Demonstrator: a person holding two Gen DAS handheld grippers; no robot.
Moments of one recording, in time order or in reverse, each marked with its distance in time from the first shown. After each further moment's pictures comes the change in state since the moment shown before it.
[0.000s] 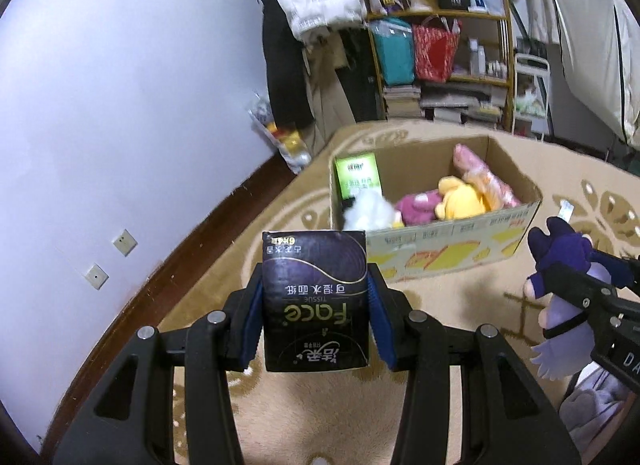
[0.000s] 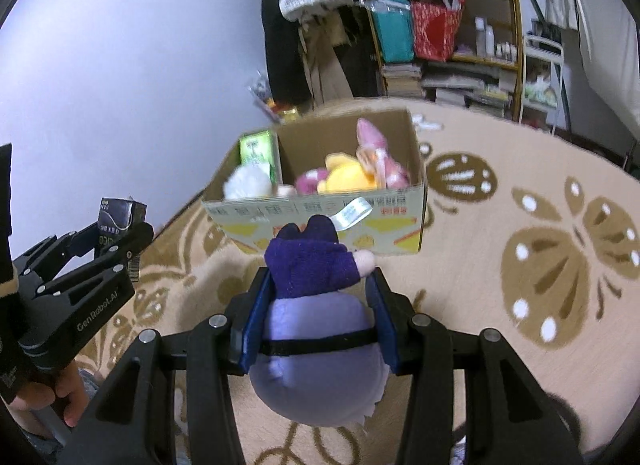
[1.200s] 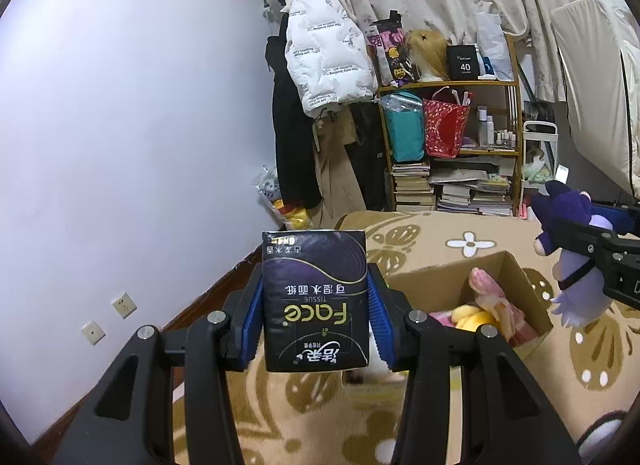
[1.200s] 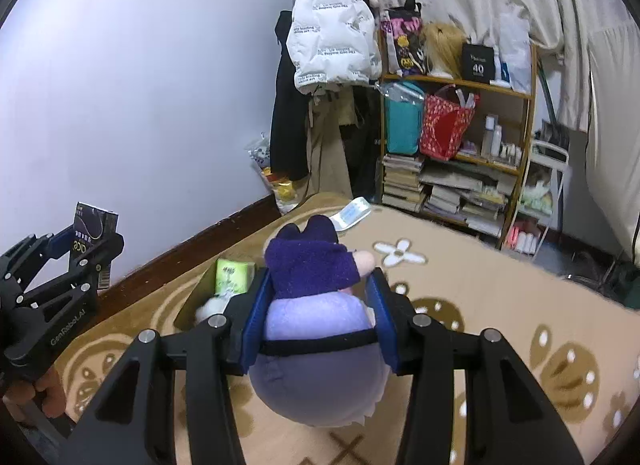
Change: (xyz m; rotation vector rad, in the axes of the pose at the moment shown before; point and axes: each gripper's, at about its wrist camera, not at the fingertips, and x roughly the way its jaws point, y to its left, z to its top) left arm 0.024 0.010 0.090 -0.026 -0.237 0.016; right arm 0.005 -0.006 0.122 -0.185 -0.202 -0.064
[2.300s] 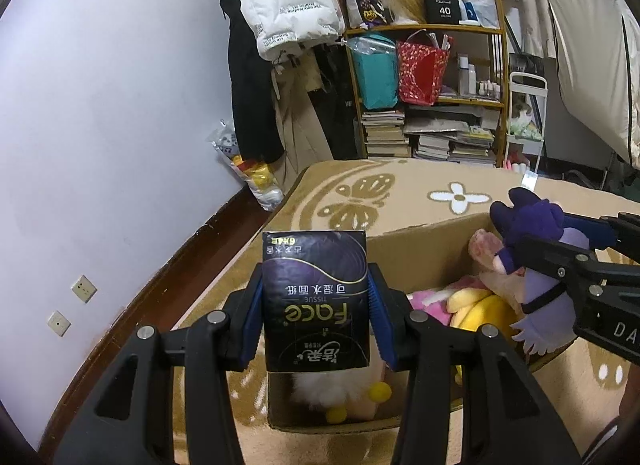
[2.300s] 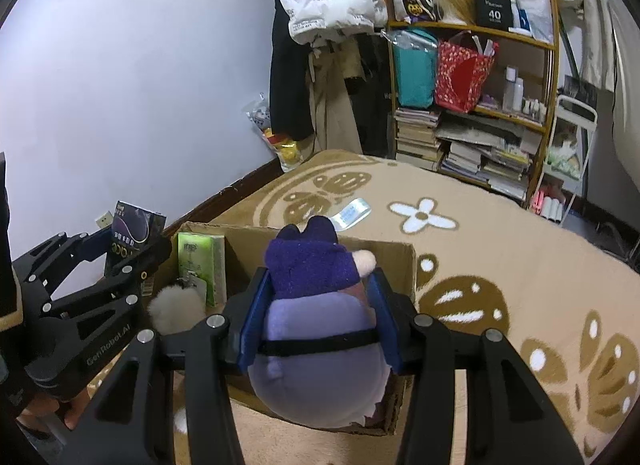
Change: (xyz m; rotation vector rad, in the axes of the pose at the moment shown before) left arm 0.115 -0.053 -0.028 0.038 0.173 -0.105; right arm 0.105 -0.022 -0.031 0.058 0.145 0.060
